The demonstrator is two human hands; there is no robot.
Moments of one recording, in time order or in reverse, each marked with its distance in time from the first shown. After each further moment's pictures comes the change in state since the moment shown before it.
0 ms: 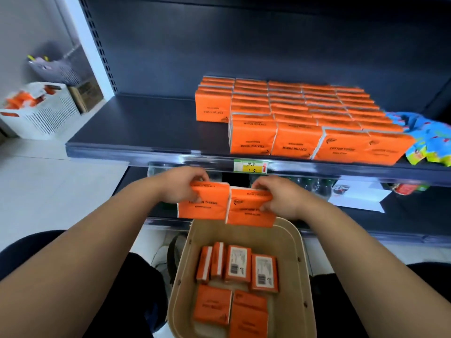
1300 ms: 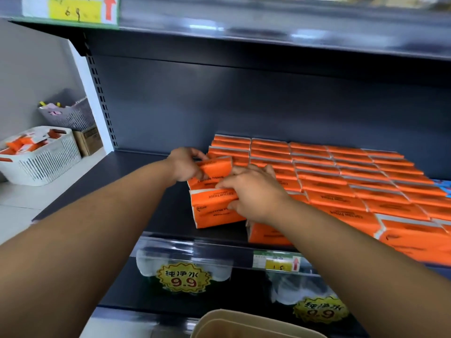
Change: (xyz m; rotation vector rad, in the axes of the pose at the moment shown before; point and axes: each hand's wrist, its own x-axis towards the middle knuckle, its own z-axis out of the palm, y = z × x) left_hand 0.174 -0.047 -0.154 -0.342 0.444 -0.191; right_hand 0.179 -0.072 -0.095 -0.369 0.278 -0.216
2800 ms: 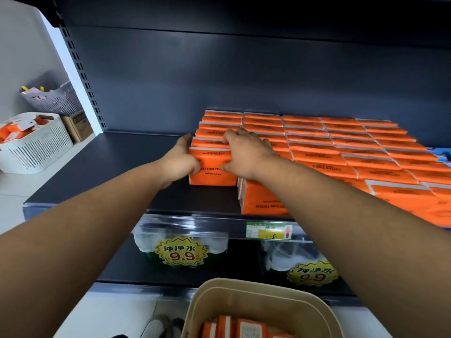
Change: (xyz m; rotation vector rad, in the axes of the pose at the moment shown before) left_hand -0.037 -0.008 0.034 -0.326 -0.092 -0.059; right_hand 0.025 0.015 0.008 0.087 0.026 0.246
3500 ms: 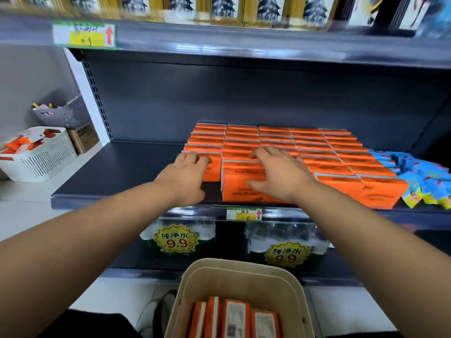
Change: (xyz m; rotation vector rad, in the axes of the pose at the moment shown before) left_hand -0.137 0.052 0.034 1.085 0.050 0.349; right_hand -0.144 0.052 -0.054 -0.064 0.080 0.021
